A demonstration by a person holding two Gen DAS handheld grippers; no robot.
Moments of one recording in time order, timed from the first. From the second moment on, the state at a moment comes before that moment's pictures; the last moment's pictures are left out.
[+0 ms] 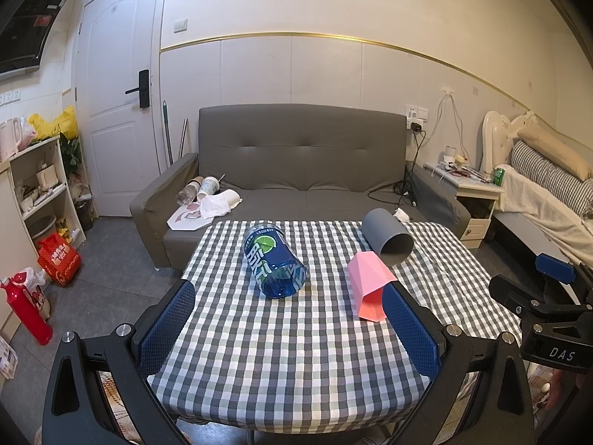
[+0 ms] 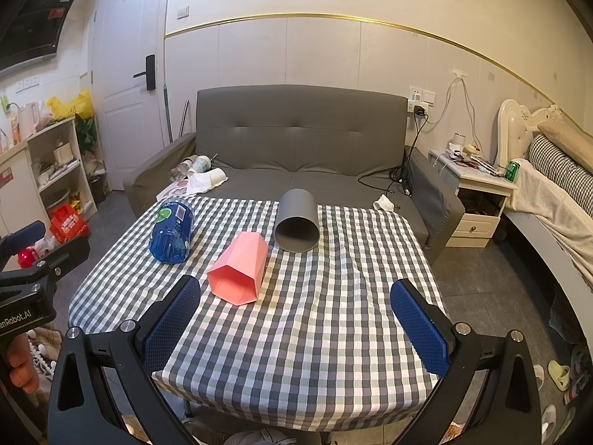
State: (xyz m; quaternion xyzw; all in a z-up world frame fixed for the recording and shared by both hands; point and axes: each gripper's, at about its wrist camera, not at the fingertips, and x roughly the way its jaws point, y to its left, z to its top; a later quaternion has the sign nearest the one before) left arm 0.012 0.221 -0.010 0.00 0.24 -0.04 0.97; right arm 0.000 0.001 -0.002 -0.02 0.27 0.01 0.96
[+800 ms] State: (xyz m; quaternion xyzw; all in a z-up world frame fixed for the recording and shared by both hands) left arm 0.095 0.255 -0.045 0.00 0.33 -0.01 0.94; right arm 0.115 0.058 -0.061 -0.04 0.40 0.04 0.92
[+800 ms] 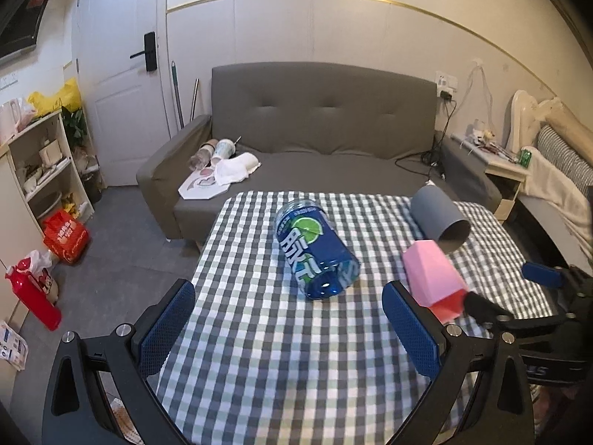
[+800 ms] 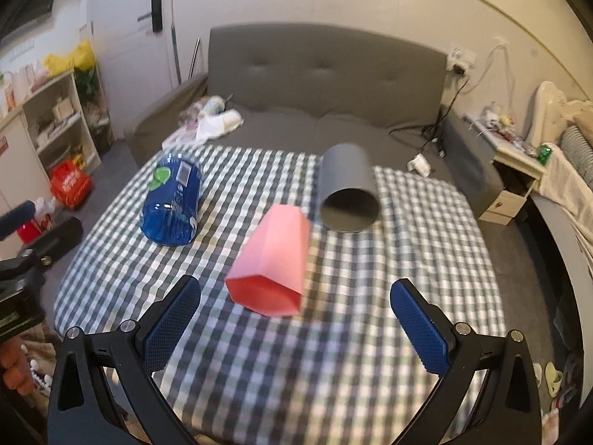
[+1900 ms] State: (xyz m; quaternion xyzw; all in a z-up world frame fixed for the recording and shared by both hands) left arm 0.137 0.271 -0.076 -0.03 0.39 -0.02 0.92; right arm 0.177 0.082 -0.114 -0.04 0.49 0.05 0.87
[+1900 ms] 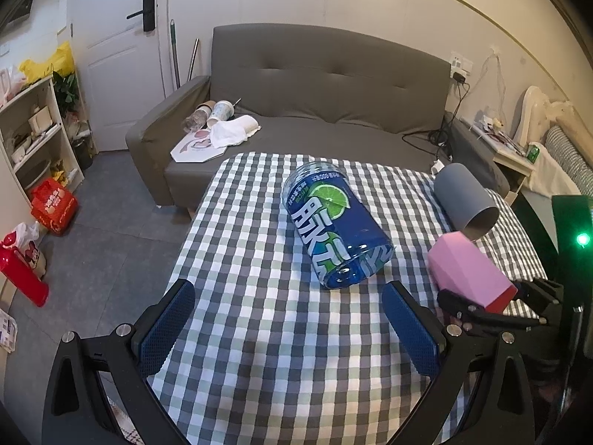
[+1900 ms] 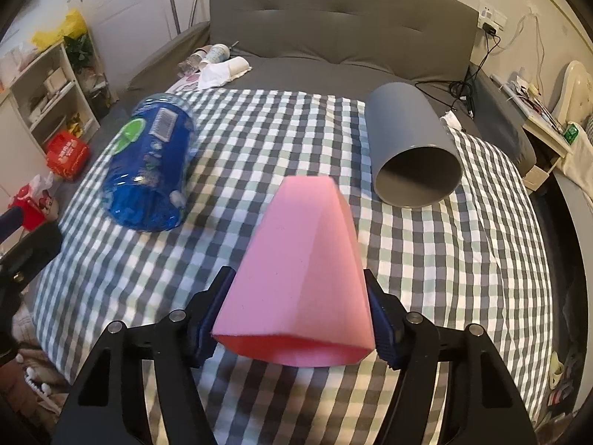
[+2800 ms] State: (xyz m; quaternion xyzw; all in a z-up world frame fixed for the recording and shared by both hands) left arm 0.091 0.278 -0.058 -0.05 0.39 0.00 0.92; right arm 0.086 0.118 -0.099 -0.05 0.51 0.10 0.86
